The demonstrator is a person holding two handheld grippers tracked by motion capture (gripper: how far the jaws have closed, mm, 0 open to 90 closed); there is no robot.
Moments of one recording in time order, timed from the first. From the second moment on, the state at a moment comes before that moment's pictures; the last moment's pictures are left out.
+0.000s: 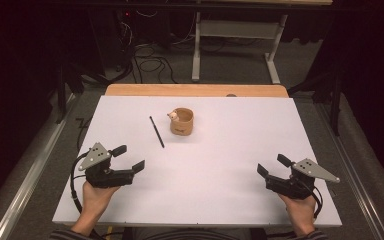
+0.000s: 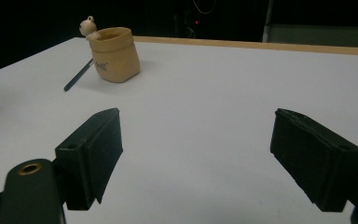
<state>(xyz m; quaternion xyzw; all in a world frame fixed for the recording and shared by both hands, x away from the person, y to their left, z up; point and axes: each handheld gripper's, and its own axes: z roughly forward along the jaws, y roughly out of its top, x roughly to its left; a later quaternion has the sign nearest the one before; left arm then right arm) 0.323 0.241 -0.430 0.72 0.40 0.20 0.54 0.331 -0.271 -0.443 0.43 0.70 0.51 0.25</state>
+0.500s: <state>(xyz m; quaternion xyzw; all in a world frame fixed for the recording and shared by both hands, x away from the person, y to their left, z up) 0.333 0.243 -0.426 0.71 0.42 0.19 0.53 0.331 -0.271 -0.444 0.43 0.70 0.51 0.25</state>
